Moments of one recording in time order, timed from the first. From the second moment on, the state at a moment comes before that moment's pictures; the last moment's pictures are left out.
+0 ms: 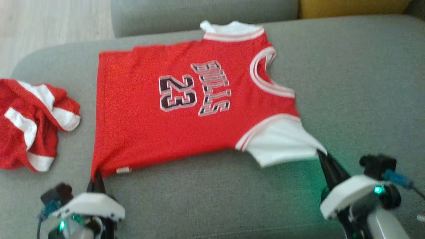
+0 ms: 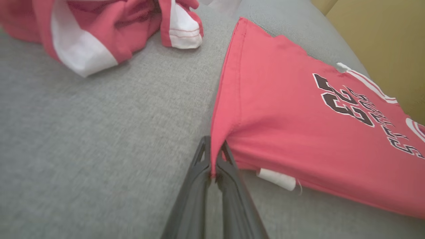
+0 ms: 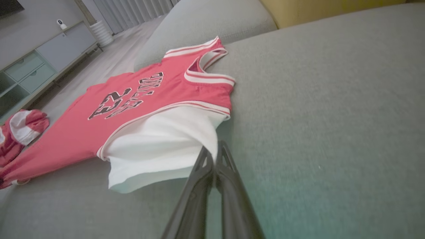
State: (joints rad) left arm -0.19 0.02 0.05 0.71 -0.45 -0.01 -0.25; right arm -0.06 -0.14 0.13 0.26 0.40 0.12 0.10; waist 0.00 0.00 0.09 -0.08
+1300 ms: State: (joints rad) left arm -0.46 0.03 -0.10 0.62 -0.40 -0.01 -0.25; right arm -0.46 -0.13 0.03 0.38 0.24 0.12 0.07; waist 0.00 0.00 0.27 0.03
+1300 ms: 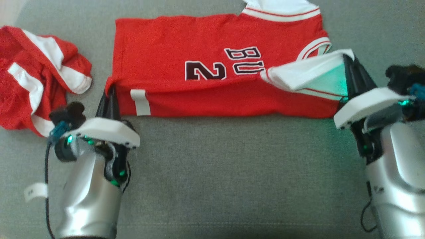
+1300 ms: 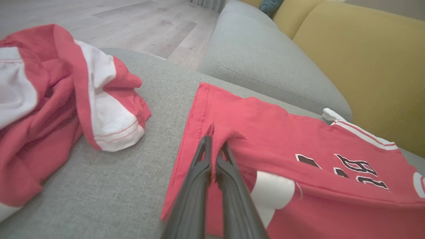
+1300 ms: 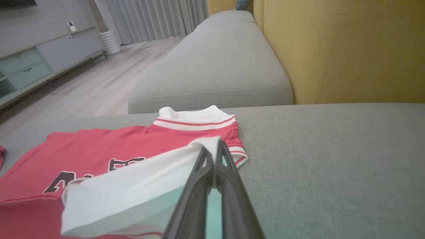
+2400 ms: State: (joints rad) left arm -0.33 0.03 -0.14 0.53 -0.46 0.02 -0.25; right arm -0.40 -0.07 -0.05 0.61 0.19 0.12 -0.18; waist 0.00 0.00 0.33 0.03
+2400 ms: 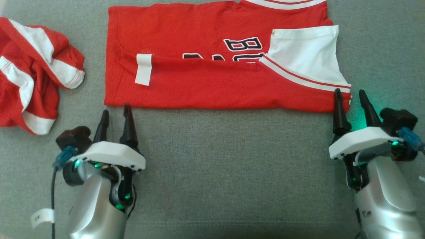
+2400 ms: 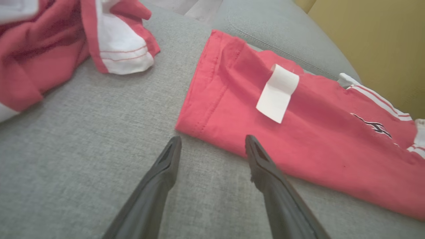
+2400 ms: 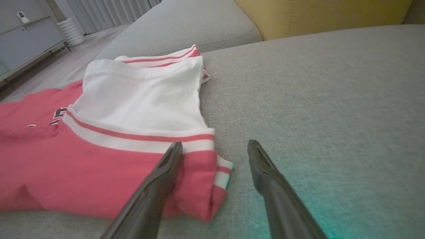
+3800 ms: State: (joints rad) left arm -0.41 0.03 -0.11 0.64 -0.49 -0.03 -0.26; right arm -0.43 -0.07 0.04 0.51 0.18 0.12 -0.04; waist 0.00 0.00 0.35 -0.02
